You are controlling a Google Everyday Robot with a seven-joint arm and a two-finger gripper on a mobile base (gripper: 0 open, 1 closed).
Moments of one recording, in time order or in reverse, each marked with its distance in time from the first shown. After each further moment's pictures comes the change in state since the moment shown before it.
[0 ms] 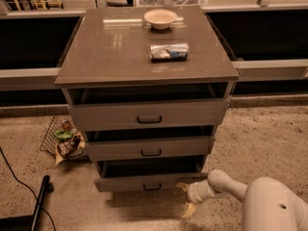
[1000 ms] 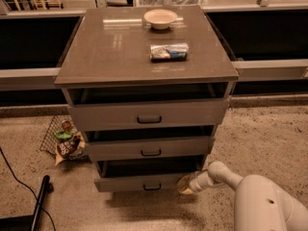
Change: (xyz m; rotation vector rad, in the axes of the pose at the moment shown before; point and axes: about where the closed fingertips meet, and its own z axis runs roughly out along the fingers) arm 0.011 -0.068 -0.007 0.107 0.029 0.033
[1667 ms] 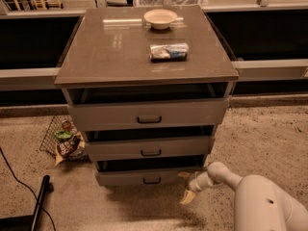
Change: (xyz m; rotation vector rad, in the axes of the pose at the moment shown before) arm 0.000 0.000 0.001 0.002 0.001 0.000
